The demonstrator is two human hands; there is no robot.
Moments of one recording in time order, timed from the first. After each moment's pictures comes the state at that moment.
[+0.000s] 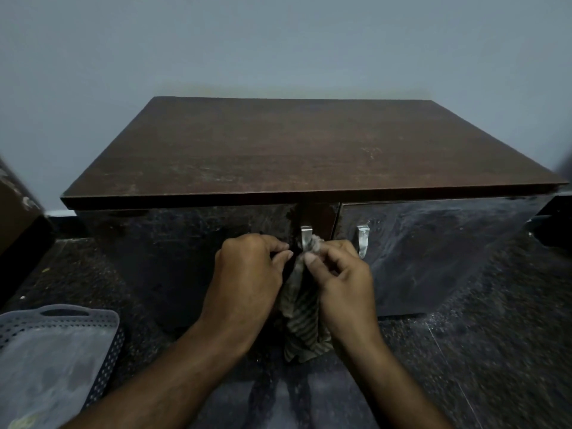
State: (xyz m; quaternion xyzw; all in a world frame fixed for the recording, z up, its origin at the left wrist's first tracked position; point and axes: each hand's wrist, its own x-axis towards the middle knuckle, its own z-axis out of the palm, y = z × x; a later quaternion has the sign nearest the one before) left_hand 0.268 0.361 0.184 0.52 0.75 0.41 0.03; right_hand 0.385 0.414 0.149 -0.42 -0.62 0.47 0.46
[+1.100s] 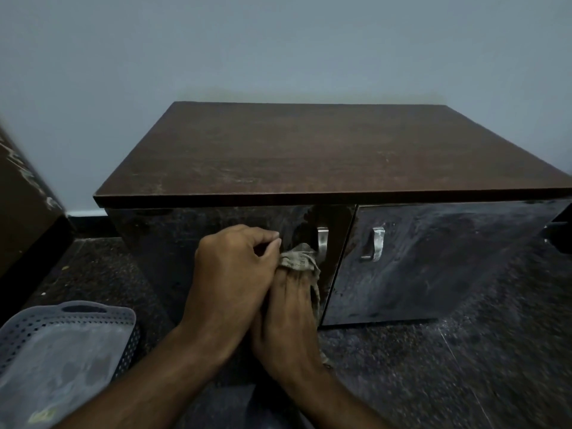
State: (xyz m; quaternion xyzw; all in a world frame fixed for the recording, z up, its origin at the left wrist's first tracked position) left_hand 0.248 0.334 0.203 0.49 0.74 0.46 -0.02; right_hand 0.323 0.367 0.064 -0.38 -0.85 0.13 0.33
